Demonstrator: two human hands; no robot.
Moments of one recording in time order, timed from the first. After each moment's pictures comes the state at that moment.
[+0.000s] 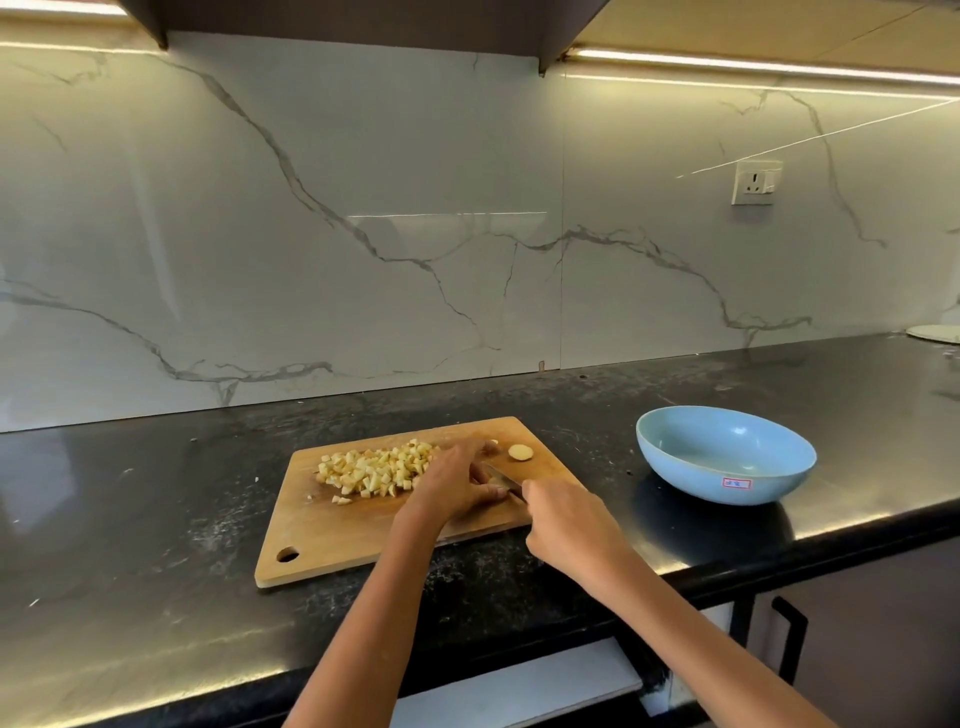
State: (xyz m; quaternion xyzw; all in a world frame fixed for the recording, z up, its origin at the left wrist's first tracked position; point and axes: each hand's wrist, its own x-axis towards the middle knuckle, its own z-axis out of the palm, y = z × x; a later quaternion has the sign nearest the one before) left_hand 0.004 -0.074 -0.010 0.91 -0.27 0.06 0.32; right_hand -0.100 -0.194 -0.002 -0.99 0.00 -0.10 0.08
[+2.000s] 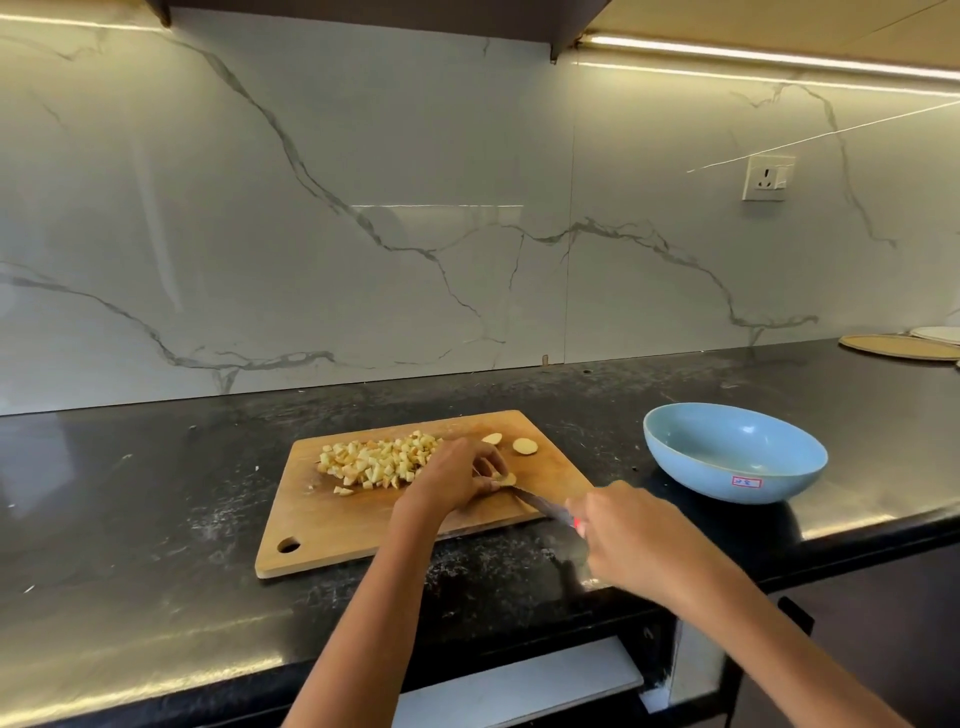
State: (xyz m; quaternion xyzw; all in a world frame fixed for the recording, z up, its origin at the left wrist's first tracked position) left_hand 0.014 -0.070 -0.013 0.90 -0.31 0.06 0.29; right_hand -0.143 -0.219 0.019 -1.00 -0.02 -0.06 0.02
